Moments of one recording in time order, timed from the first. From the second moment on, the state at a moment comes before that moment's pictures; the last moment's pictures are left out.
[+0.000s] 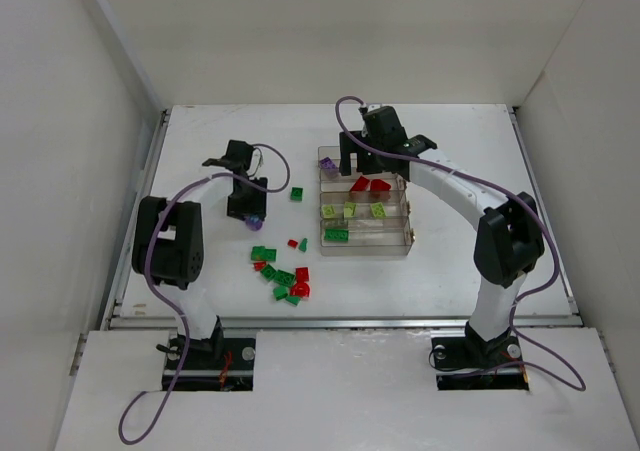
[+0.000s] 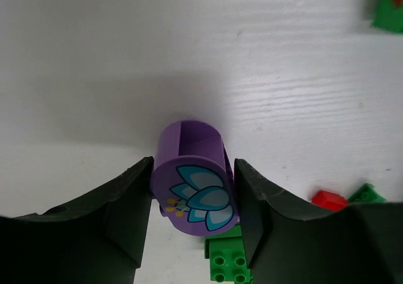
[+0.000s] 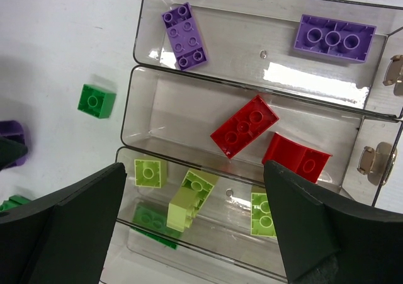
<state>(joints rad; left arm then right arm) -0.19 1.78 1.15 -0.64 0.04 -0.17 0.54 1.85 1.59 -0.49 0.06 0.34</state>
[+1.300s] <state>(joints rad) -0.52 2.20 1.77 -0.16 0.28 0.53 0.33 1.67 1.41 -0.37 0.05 0.35</state>
